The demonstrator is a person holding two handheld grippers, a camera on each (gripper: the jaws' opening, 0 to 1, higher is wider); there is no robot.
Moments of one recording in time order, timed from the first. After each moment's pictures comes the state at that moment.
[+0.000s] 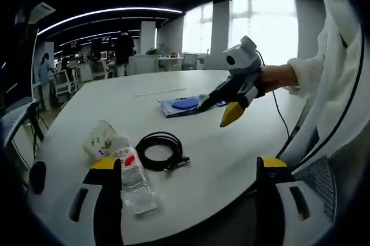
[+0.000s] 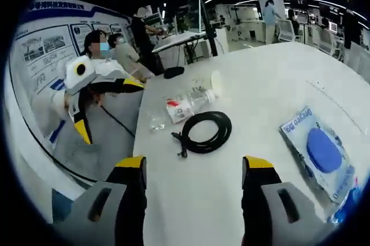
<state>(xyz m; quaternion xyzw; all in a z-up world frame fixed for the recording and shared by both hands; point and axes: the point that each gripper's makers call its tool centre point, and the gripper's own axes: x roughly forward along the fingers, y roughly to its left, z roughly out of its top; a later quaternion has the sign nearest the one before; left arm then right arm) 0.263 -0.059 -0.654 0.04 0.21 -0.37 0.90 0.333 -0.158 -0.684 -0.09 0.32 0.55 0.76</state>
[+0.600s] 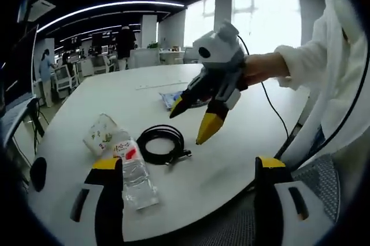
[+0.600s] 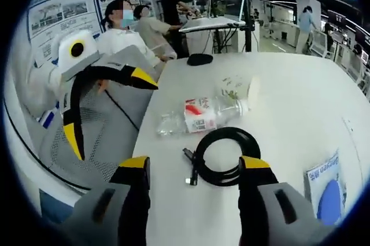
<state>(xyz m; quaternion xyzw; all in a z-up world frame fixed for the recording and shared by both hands) 0.263 -0.056 -0.661 0.05 0.23 -0.36 0.90 0.334 -0.087 -0.697 -0.17 0.32 0.62 0.70</state>
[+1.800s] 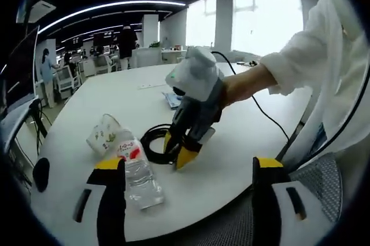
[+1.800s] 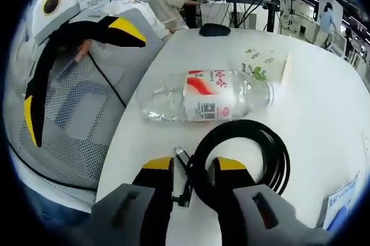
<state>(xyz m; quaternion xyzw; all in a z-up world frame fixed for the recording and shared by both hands) 0.267 -0.051 -0.663 0.06 0.23 -0.35 0.91 0.334 -0.055 -0.767 -0.24 0.34 0.65 0.64</state>
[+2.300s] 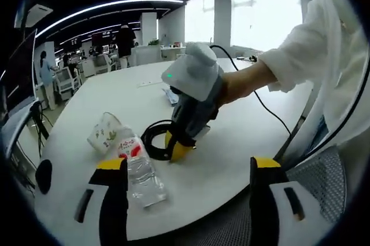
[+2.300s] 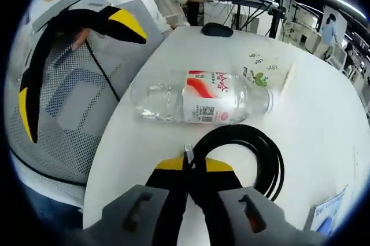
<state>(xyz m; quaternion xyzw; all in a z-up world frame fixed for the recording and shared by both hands) 0.266 -0.050 -0.668 0.08 0.24 -0.35 0.90 0.340 -0.055 -0.770 -0.32 0.32 0.62 0.64</state>
